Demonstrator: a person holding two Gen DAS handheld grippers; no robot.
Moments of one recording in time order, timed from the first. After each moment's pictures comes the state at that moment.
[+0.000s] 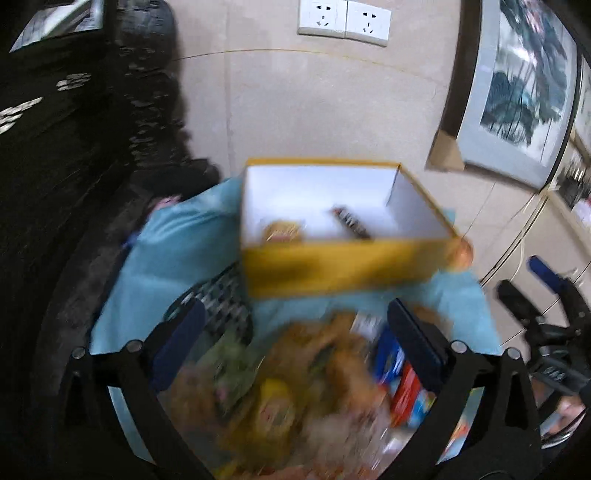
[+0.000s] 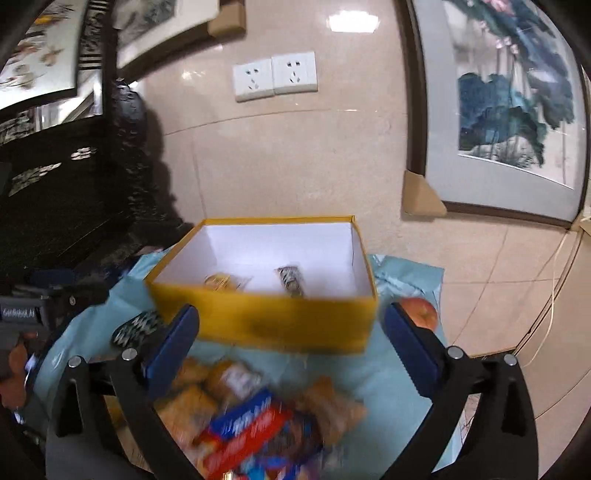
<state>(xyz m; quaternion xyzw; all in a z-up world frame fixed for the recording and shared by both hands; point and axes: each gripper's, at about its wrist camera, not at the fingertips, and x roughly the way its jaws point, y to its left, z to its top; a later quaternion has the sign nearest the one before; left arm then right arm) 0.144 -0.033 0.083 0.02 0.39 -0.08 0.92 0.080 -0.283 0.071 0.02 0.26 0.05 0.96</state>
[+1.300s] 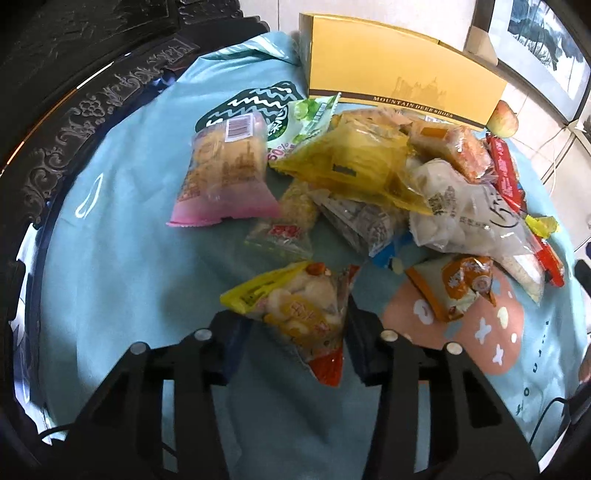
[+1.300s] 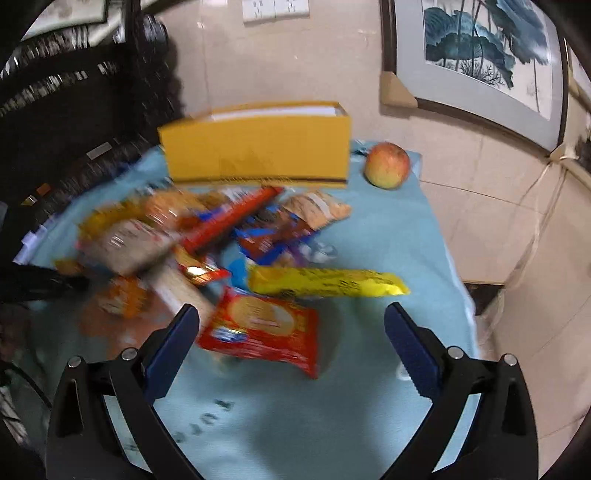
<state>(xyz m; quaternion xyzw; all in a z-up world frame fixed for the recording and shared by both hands) 0.037 0.031 -0.086 0.02 0.49 -0.05 0.87 -0.036 -0.295 -0.050 0.00 0.36 0.02 0.93</state>
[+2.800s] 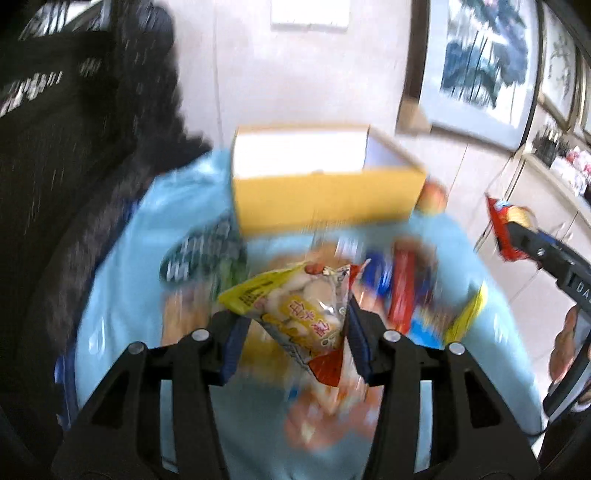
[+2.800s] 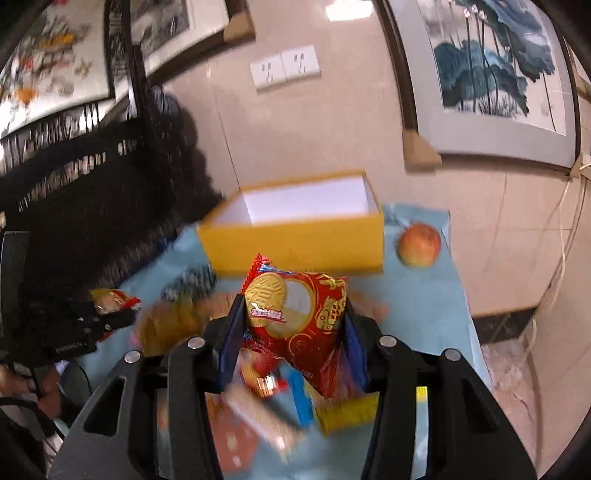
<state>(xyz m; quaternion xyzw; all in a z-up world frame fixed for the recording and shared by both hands) 0.060 -0.034 0.055 0.04 0.35 -0.14 0.92 0.016 -0.296 0.065 0.10 0.26 0.08 0.96</state>
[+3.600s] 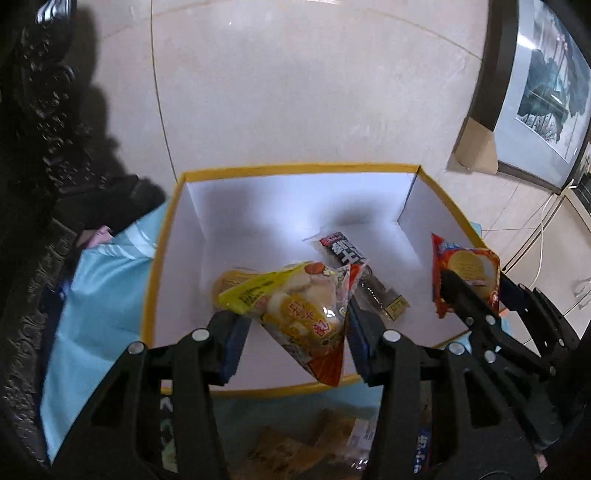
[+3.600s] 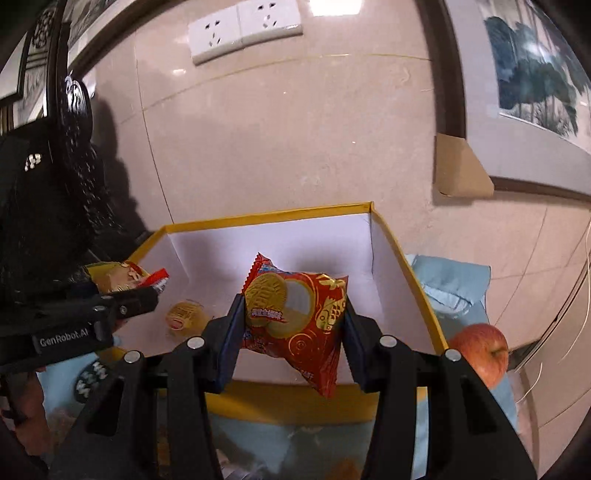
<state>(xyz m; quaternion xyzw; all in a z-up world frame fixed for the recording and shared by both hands) 0.318 -0.111 0.027 0.02 0.41 -0.12 0.91 0.256 -0.284 0.009 0.05 0.28 0.02 0.96</state>
